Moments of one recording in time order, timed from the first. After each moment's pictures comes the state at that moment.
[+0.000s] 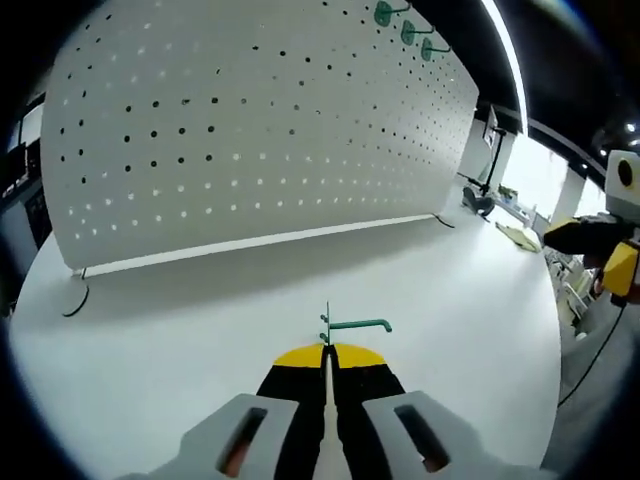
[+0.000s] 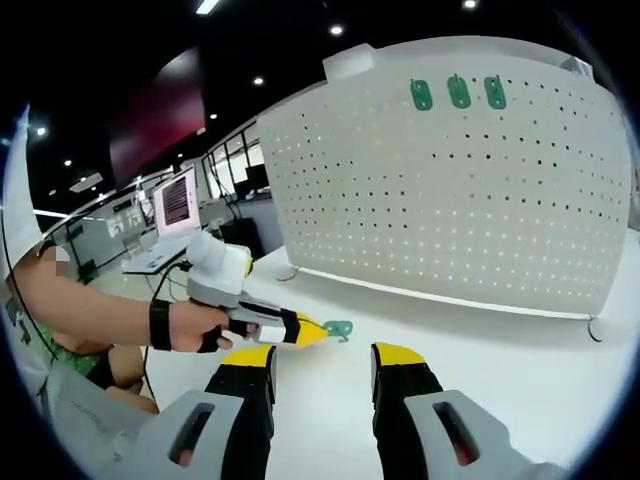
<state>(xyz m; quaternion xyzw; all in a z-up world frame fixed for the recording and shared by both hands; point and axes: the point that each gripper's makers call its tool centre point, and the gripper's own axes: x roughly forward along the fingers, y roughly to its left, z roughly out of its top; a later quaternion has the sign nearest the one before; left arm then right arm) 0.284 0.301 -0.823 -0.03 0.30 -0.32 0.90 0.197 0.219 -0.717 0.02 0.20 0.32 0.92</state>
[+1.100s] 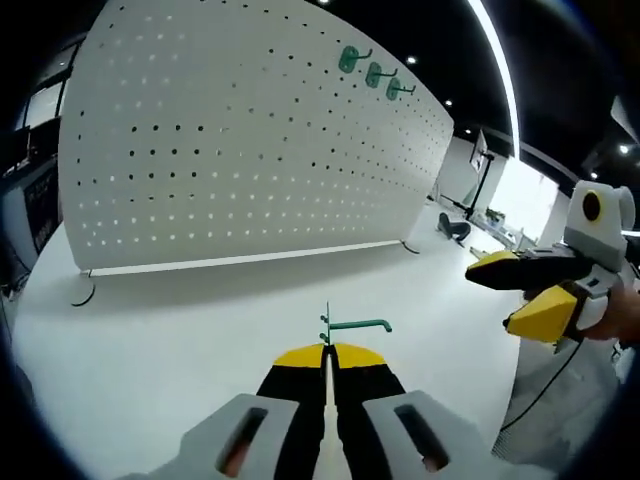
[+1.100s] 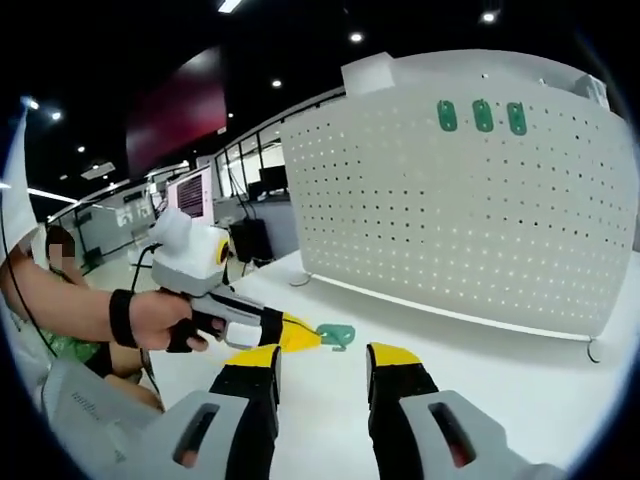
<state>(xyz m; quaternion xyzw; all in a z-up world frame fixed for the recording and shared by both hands) 0.233 0.287 -0.768 -0.06 0.27 -0.34 0.90 0.186 0.233 -0.702 -0.01 0.18 0.35 0.92</state>
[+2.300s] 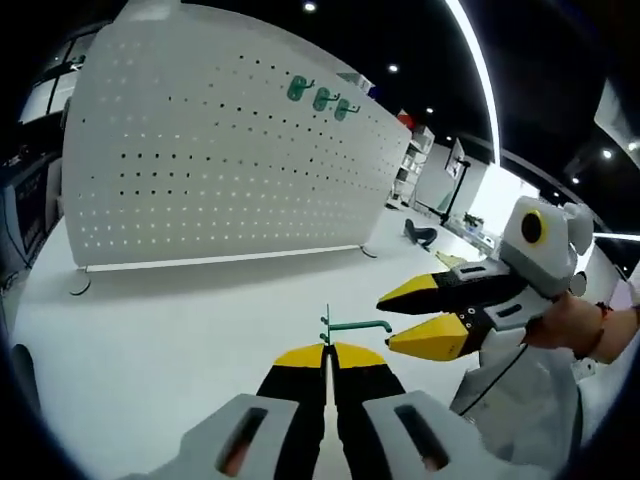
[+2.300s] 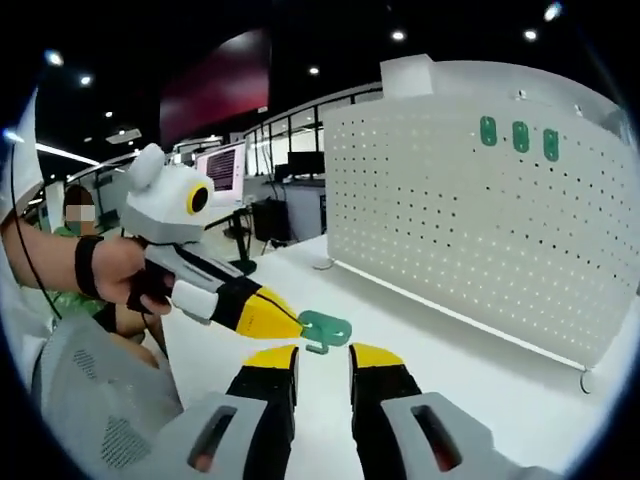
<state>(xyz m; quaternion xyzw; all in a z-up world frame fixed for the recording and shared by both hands) 0.166 0.276 -0.727 -0.08 0.26 -0.37 0.89 0.152 0.244 -0.712 -0.09 0.18 0.40 0.90</state>
